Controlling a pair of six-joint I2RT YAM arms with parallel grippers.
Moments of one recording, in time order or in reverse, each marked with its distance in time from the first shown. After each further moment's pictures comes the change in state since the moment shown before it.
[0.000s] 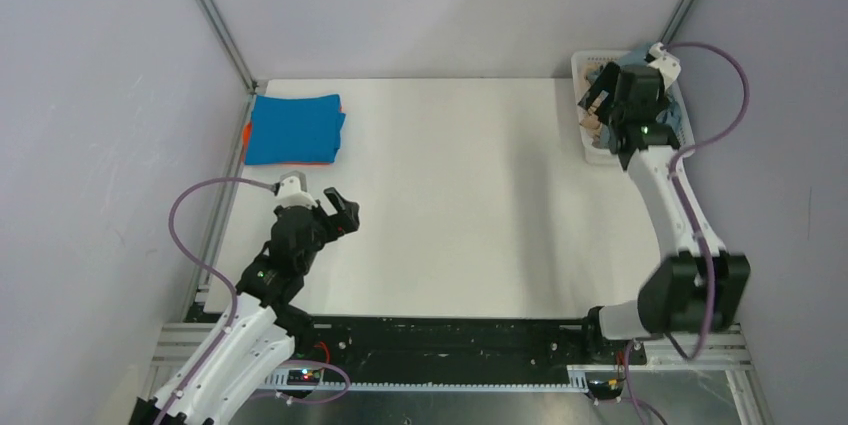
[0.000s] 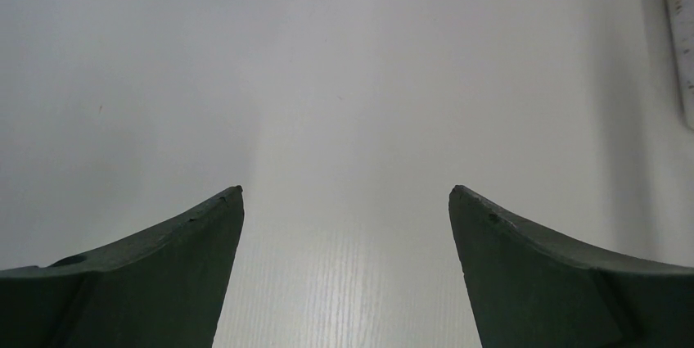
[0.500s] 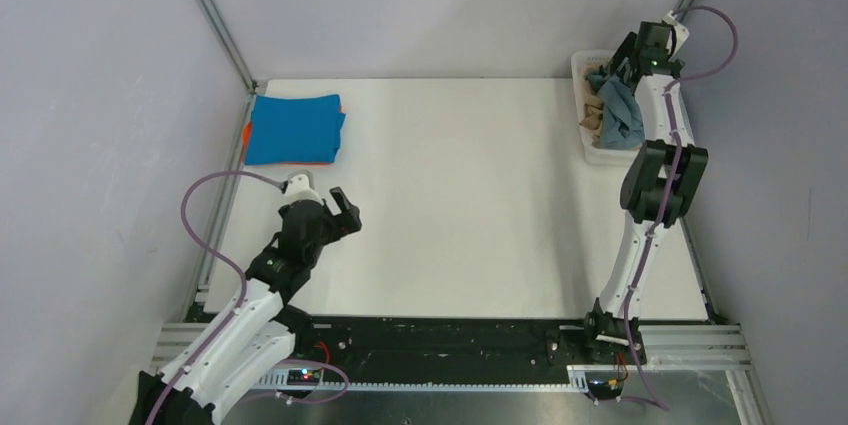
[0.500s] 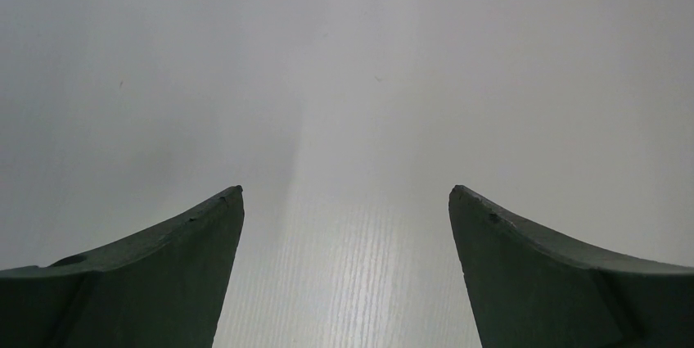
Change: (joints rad) left arm 0.000 0.123 0.002 0.011 -0.043 0.004; right arm -0.230 0.855 0.838 -0.163 -0.063 -0.081
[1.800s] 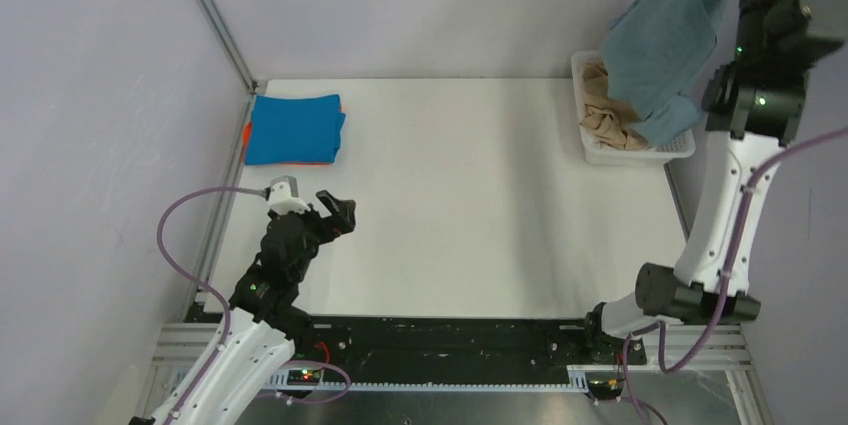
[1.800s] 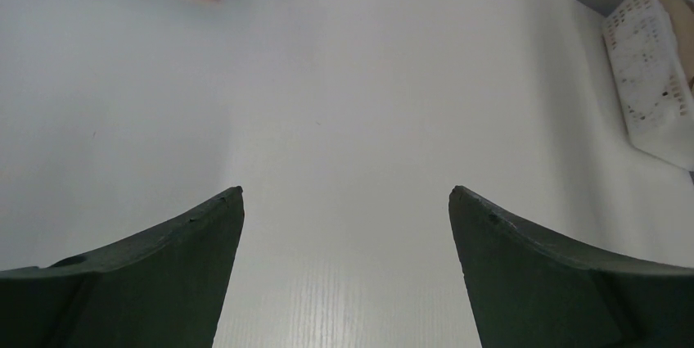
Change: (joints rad) left arm 0.000 -0.226 -0.022 0.002 0.030 -0.001; right arm -0.032 -0.665 0.069 0.333 -0.274 0.127
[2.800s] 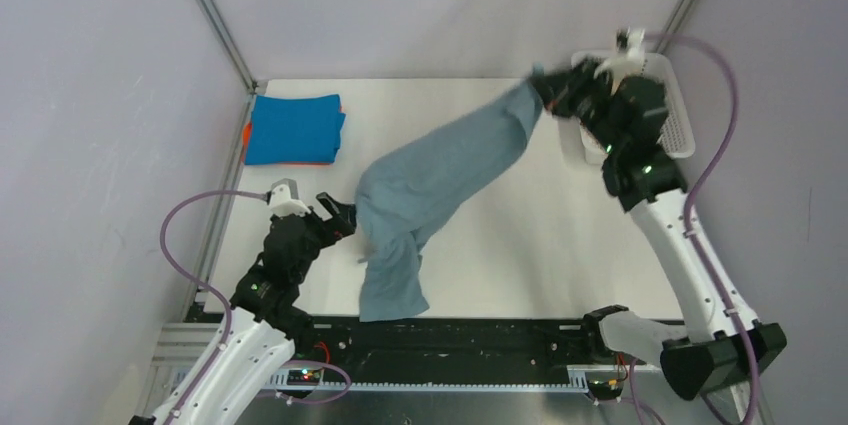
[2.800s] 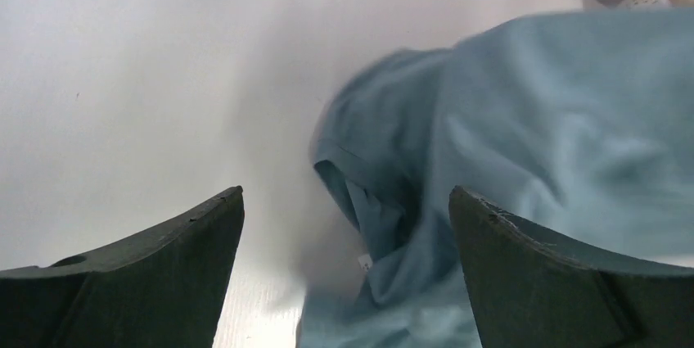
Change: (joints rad) left arm 0.000 -0.015 -0.011 -0.041 0.021 -0.075; right arm 0.534 -0.348 -0.712 0.022 -0.197 0.106
